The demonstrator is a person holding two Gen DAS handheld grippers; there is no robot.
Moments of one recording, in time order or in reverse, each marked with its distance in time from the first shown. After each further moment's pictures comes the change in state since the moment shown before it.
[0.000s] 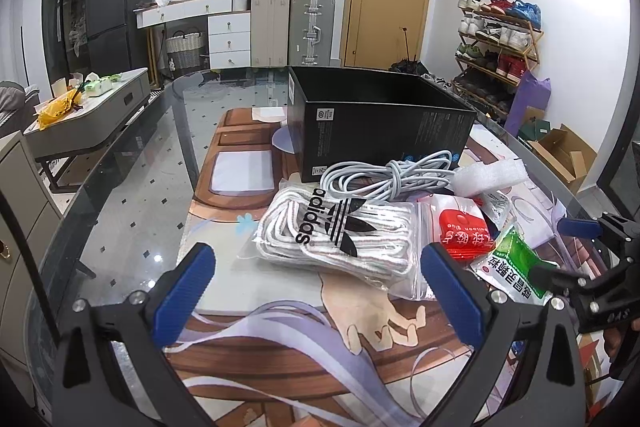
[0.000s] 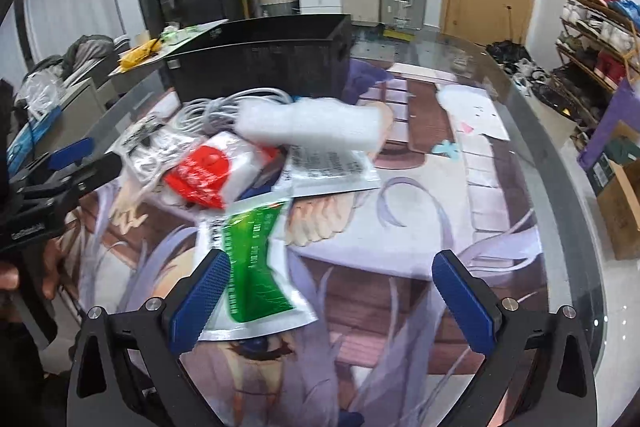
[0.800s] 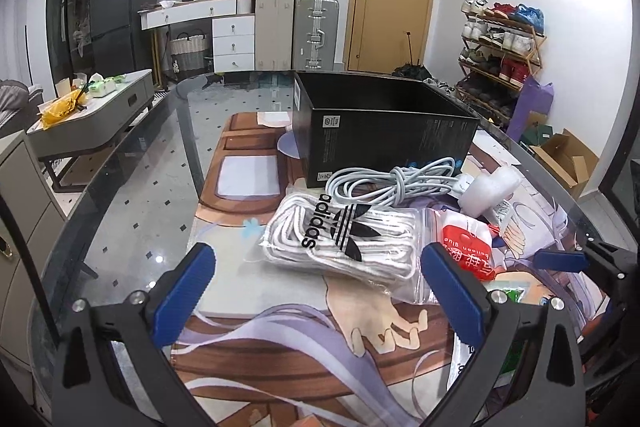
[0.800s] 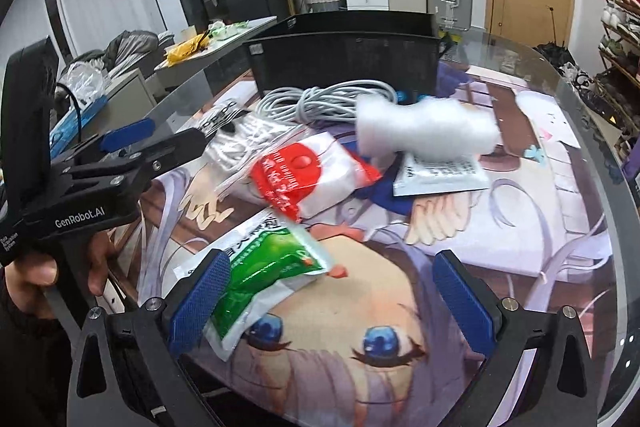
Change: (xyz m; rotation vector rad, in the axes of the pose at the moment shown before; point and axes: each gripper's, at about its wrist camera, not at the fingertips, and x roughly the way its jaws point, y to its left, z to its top) left arm -0.004 0.002 0.002 -0.012 -0.009 0.007; right arm 0.006 0.047 -0.003 -0.046 0.005 0.132
